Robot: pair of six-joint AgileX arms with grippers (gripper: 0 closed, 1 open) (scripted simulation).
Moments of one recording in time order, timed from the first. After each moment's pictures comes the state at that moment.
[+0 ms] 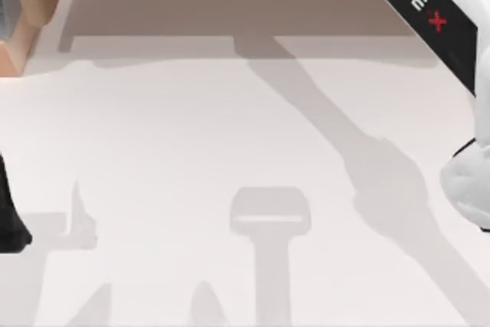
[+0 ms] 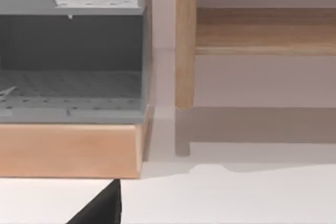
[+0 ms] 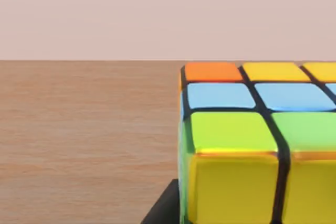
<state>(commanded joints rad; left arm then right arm) 0.00 0.00 0.00 0.00 0.00 0.00 0.63 2.53 2.82 -0.29 0.67 0.01</state>
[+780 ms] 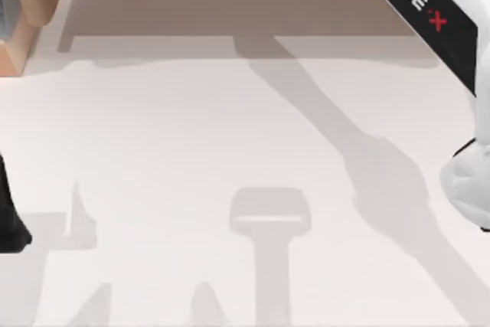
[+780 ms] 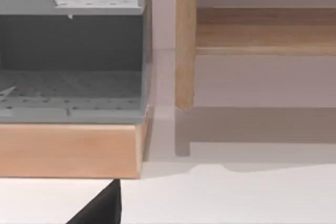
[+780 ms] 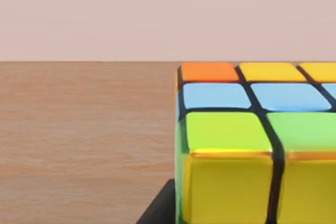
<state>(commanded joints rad) 0.00 0.00 0.00 0.00 0.00 0.00 0.63 2.53 2.82 -0.29 0.67 0.01</state>
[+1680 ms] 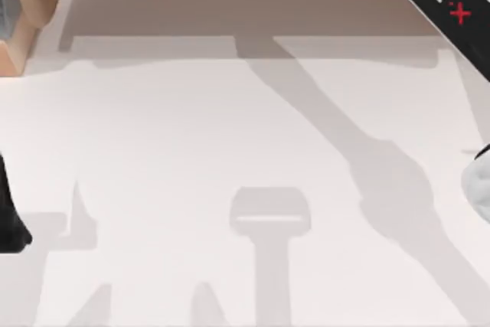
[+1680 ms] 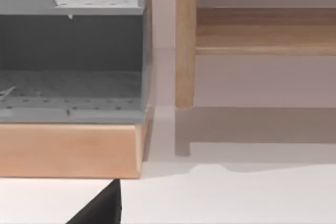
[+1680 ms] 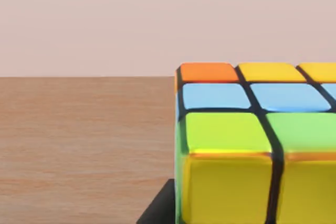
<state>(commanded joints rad) 0.00 0.00 0.00 0.00 0.00 0.00 0.66 2.43 2.72 -0.29 0.69 0.01</state>
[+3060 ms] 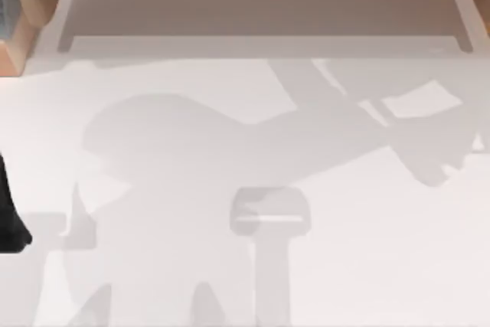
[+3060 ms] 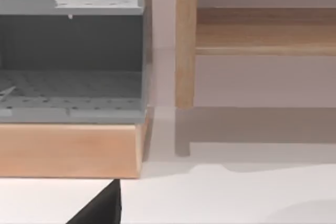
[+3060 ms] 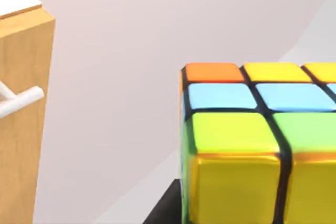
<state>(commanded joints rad) 0.00 0.00 0.00 0.00 0.00 0.00 -0.37 2.26 2.79 -1.00 0.62 -0.04</state>
